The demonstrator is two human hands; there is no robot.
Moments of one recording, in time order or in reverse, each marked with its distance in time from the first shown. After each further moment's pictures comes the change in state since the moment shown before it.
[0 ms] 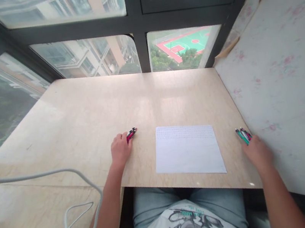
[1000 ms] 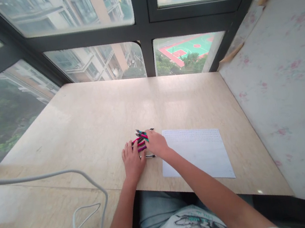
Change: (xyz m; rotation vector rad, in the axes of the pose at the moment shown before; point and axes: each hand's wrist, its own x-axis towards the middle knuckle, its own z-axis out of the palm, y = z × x) left_hand -0.049 0.012 0.029 -0.189 0.220 0.017; right_hand -0.175 -0.351 -0.024 0.411 -0.175 -1.006
